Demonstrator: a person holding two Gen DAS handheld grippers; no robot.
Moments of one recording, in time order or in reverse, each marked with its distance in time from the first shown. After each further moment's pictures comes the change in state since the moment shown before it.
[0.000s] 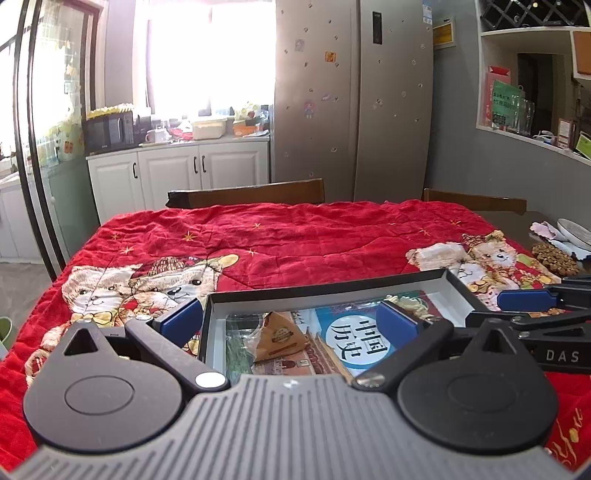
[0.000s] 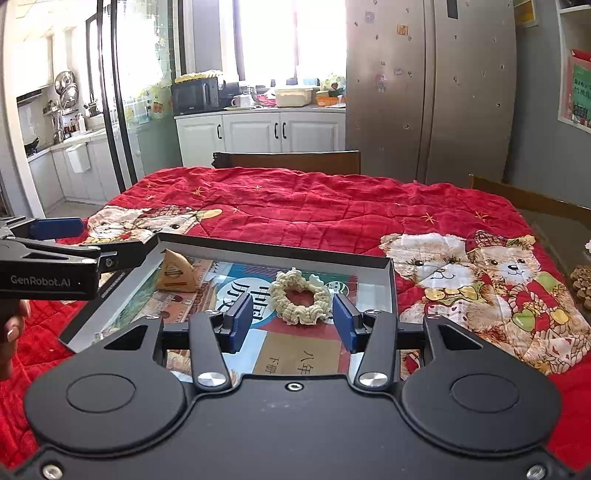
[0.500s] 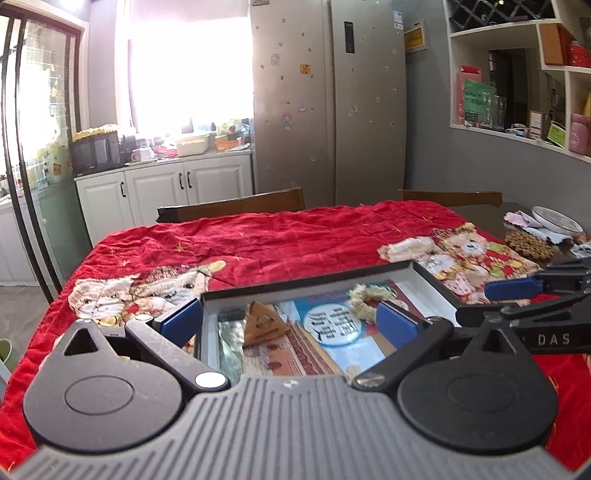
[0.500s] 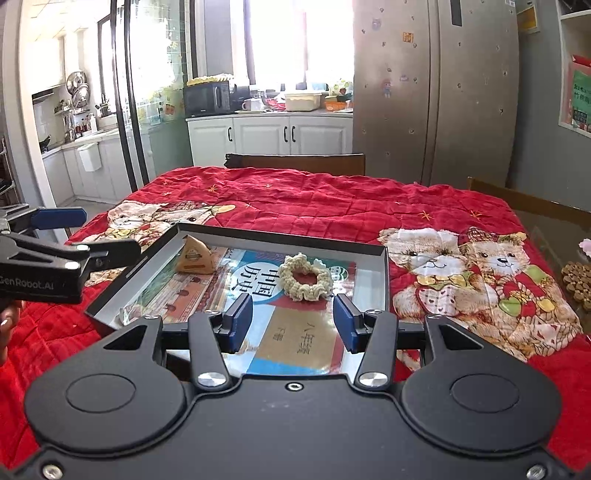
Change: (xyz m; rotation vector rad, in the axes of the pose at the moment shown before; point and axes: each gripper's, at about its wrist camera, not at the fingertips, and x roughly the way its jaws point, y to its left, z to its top) left arm -0.047 -0.014 -0.013 0.065 -0.025 -0.049; right arm -0.048 -0.002 -0.020 -0.018 -0.013 0.026
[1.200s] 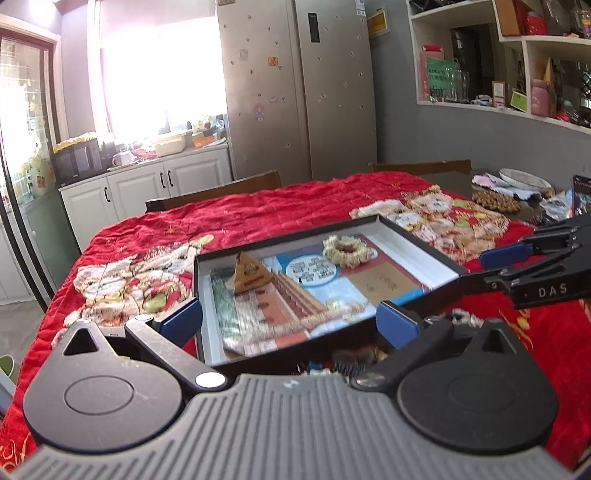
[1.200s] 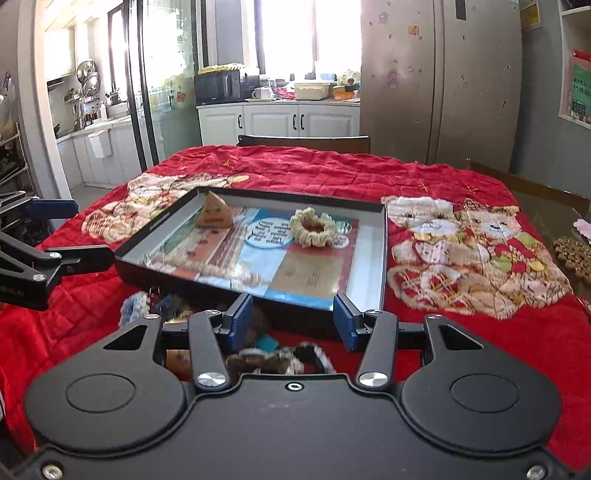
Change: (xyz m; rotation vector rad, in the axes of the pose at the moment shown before) left arm -0.054 -0.006 -0.047 0.098 0.025 -0.052; right arm -0.045 0.003 -0.053 -0.023 0.034 0.022
